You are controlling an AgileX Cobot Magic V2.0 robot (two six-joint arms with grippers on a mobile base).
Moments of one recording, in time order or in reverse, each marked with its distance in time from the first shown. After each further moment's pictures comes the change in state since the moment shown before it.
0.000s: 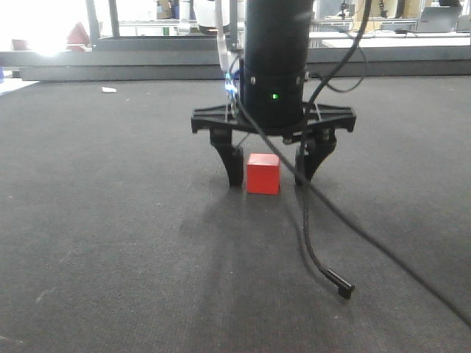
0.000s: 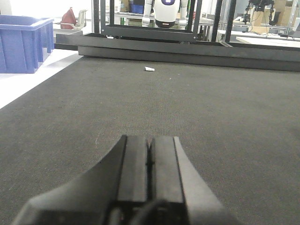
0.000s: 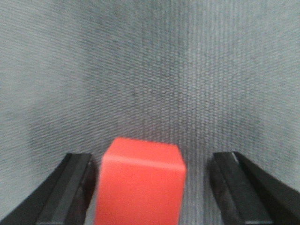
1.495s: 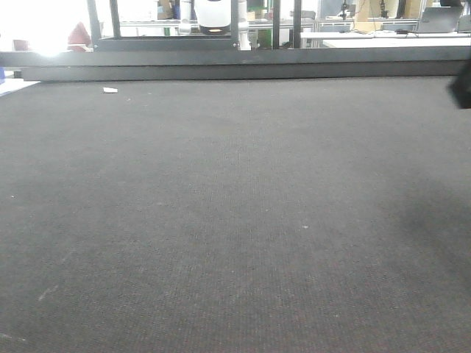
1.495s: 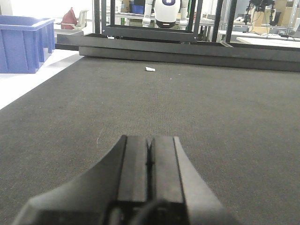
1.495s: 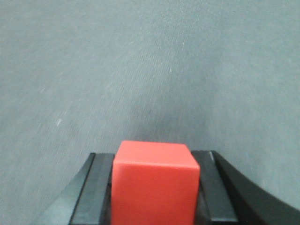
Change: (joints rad) left arm 0.000 0.000 0.000 0.000 0.000 0.000; right arm -0.238 -1.105 0.889 0.087 -0.291 -0.558
